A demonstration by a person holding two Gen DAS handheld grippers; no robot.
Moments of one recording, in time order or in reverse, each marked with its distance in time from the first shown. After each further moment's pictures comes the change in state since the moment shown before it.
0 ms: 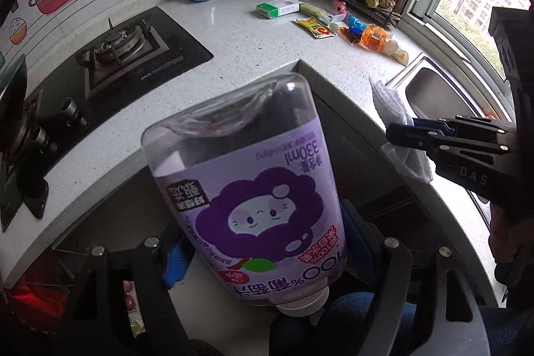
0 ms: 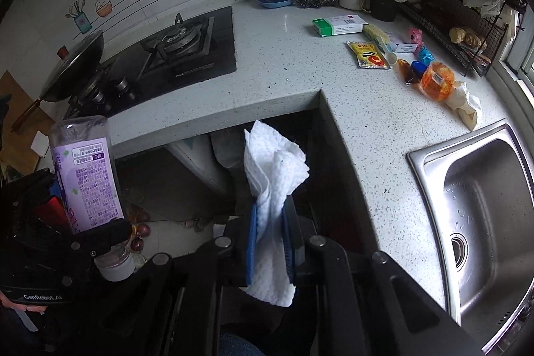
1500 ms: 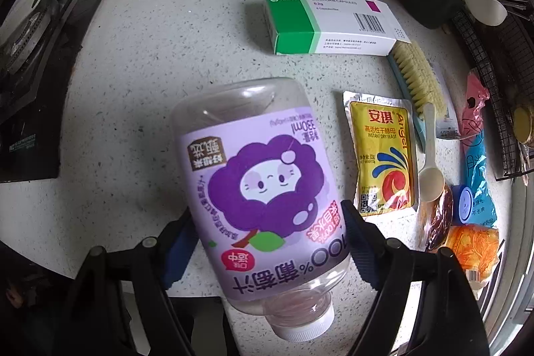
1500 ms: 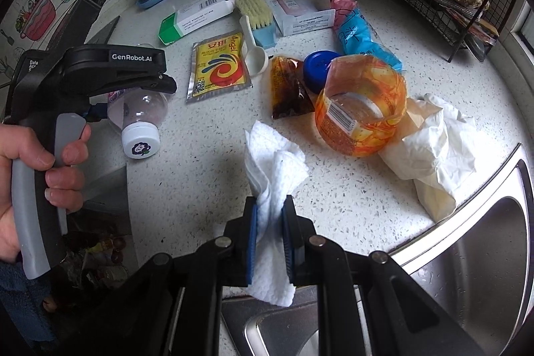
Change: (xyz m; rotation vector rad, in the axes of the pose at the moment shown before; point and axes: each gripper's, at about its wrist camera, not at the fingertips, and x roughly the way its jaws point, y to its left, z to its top) left arm 0.308 -0.054 0.316 -0.516 0.217 0.162; right arm 0.107 -0.255 0.117 0.120 0.148 -0.021
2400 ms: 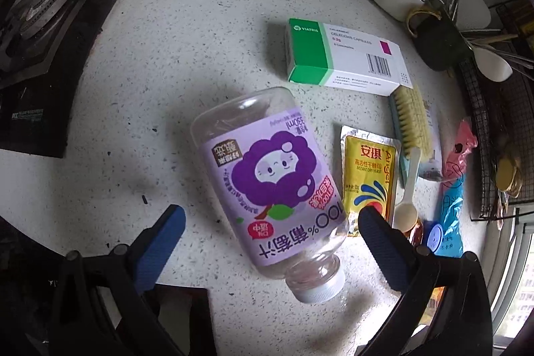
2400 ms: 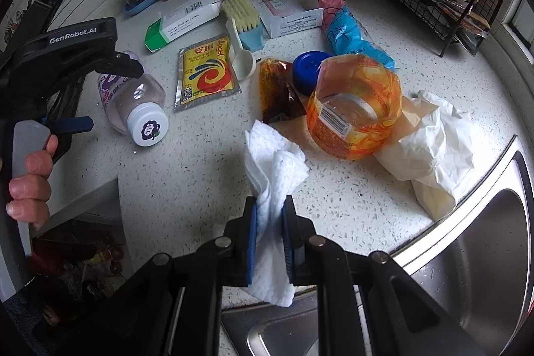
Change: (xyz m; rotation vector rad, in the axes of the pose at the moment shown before) left arm -0.021 0.022 0.027 -0.198 -0.001 -0.055; right arm 0.014 -0.006 0.007 0.044 0.008 -0.020
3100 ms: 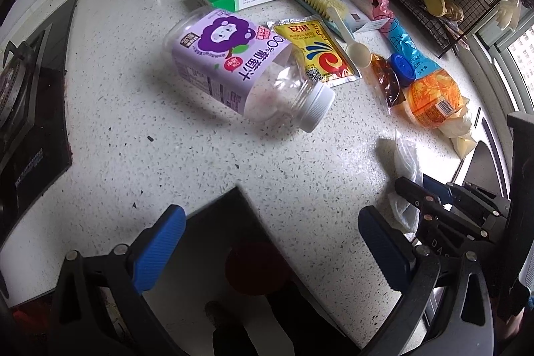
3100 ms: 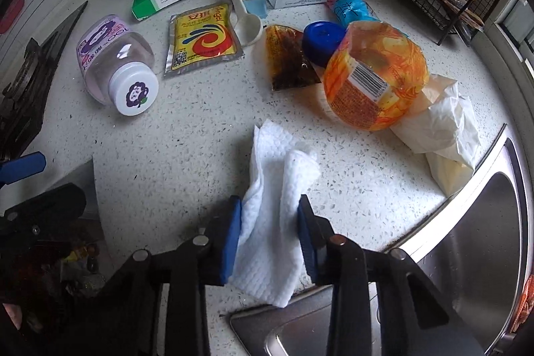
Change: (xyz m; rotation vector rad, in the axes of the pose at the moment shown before) left arm -0.034 0.026 -0.102 0.580 0.026 -0.075; right arm 0.016 0.047 -0.030 -0.019 0.023 -0.139
